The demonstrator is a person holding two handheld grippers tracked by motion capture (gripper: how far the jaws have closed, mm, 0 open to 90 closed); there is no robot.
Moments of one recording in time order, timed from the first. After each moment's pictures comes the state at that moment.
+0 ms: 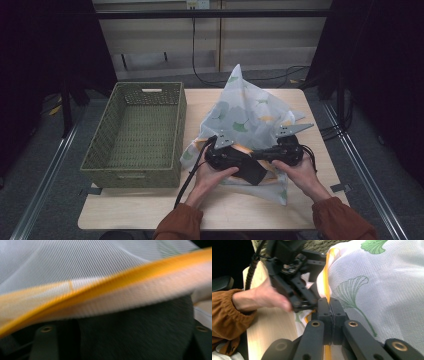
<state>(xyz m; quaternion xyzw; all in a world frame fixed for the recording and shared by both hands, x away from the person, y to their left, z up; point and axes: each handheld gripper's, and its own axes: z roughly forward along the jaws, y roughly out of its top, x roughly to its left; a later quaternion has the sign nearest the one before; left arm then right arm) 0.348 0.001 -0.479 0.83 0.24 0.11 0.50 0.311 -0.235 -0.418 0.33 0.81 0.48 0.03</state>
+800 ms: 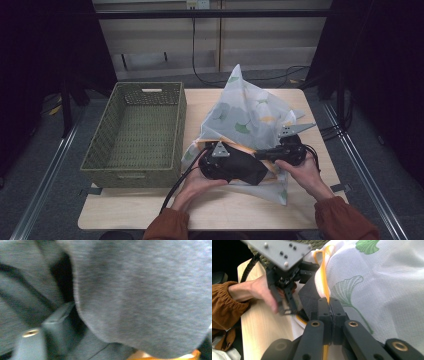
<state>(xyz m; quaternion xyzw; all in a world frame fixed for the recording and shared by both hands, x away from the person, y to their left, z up) 0.349 0.016 -0.509 0.88 0.20 0.07 0.42 0.313 -0.243 -0.420 0.34 0.82 0.46 0.03</state>
